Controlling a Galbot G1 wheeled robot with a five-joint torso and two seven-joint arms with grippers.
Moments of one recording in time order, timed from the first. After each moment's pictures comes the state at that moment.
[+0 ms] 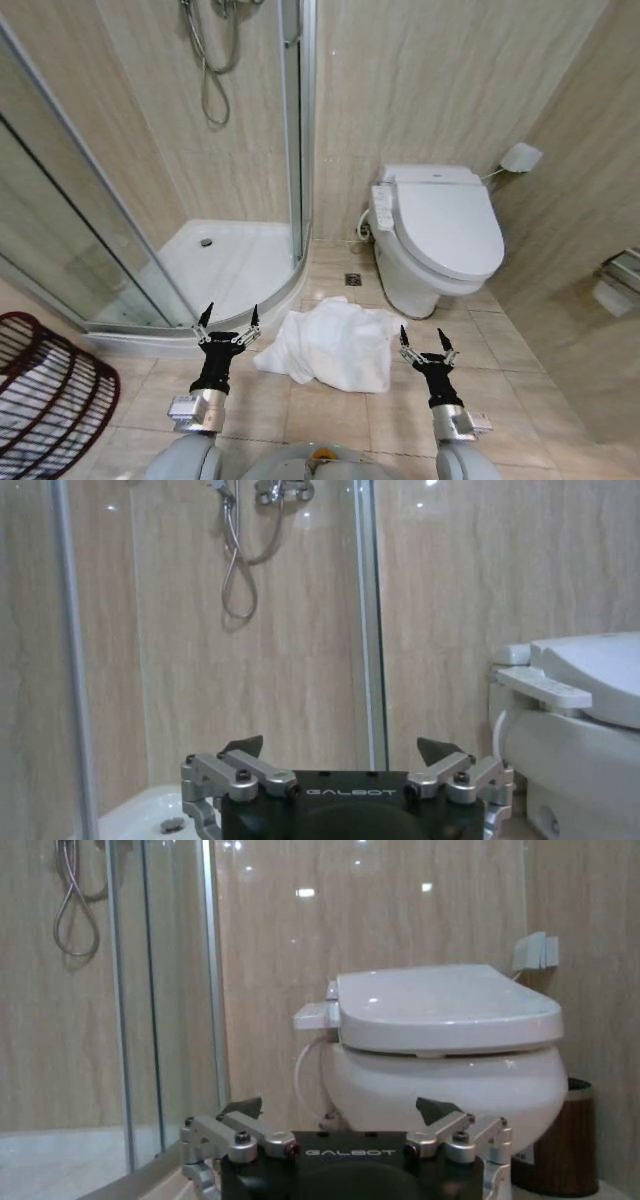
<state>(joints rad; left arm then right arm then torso) 1.85 -1.60 -0.57 -2.40 0.06 -0.07 0.02 -1.73 1.56 0.68 2.04 0.18 0.29 -0.15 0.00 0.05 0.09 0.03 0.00</state>
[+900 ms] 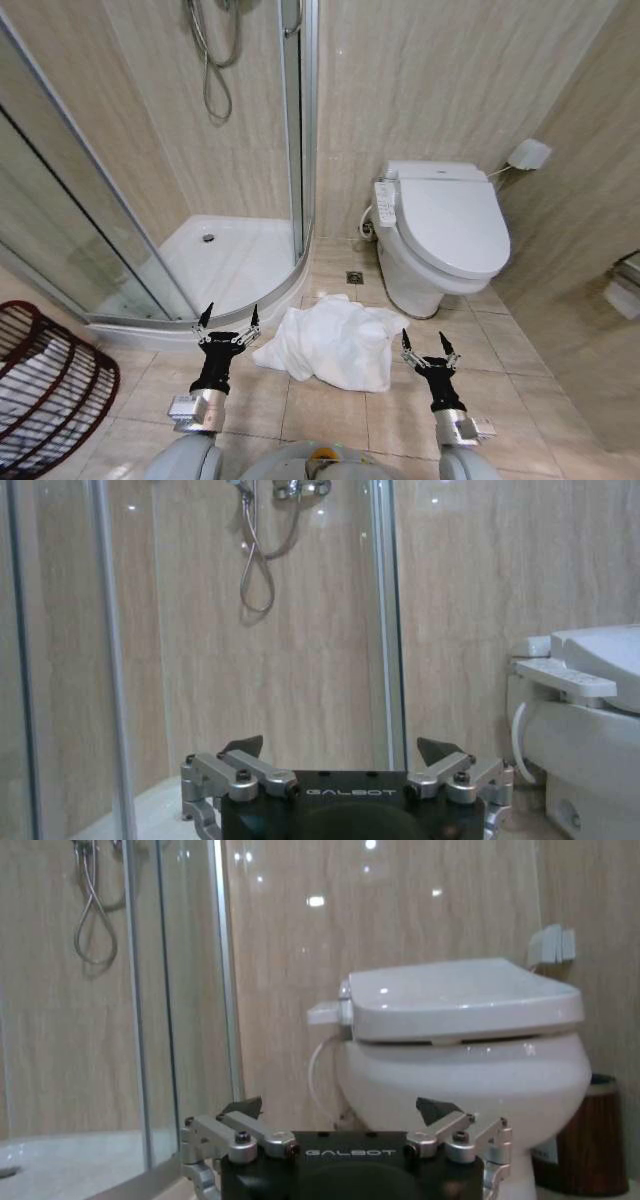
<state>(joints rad) 1.85 -1.60 -0.57 -2.40 0.06 -0.07 0.02 -1.74 1.54 0.69 2.00 0.24 0.35 -0.17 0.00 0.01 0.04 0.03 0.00</state>
